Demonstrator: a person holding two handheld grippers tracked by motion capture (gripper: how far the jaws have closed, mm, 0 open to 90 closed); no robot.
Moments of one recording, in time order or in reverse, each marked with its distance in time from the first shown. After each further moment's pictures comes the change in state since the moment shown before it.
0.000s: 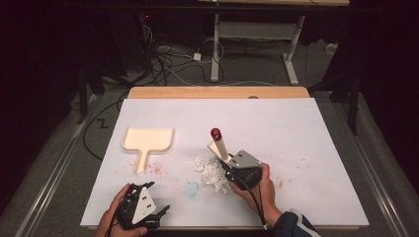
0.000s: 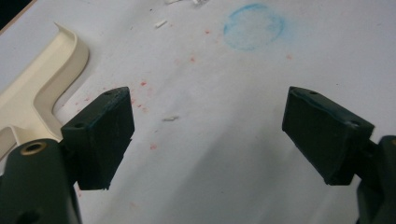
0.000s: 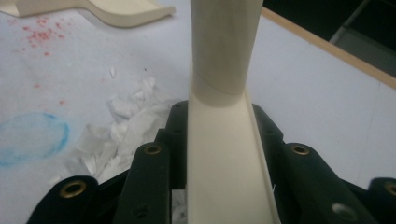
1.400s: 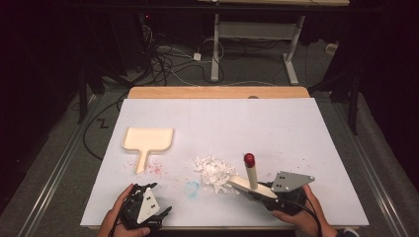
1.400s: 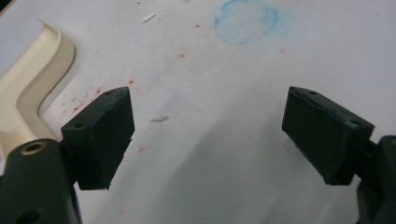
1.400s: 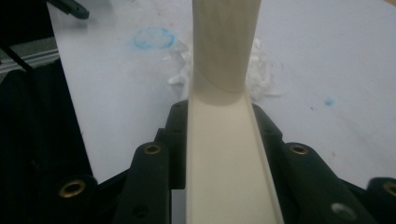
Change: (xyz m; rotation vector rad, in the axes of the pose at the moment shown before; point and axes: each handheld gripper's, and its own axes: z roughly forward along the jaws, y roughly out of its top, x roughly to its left) left arm -0.003 0.003 0.007 0.027 -0.016 0.022; right arm -0.042 -0.050 -0.086 0.050 0.378 -0.073
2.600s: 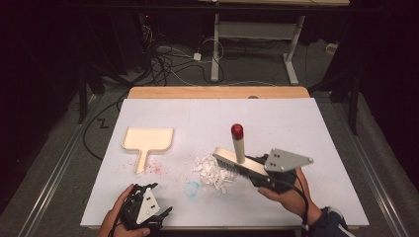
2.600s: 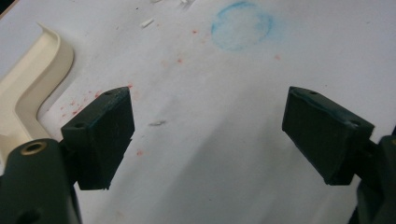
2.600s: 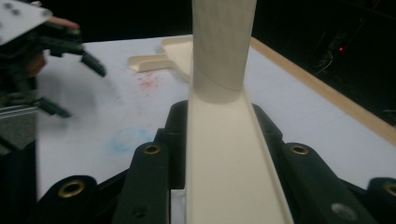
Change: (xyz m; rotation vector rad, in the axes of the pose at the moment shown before) left arm 0.000 0.001 -0.003 -0.013 -0.008 0.002; right arm -0.018 0.069 0.002 -0.233 -0.068 -0.070
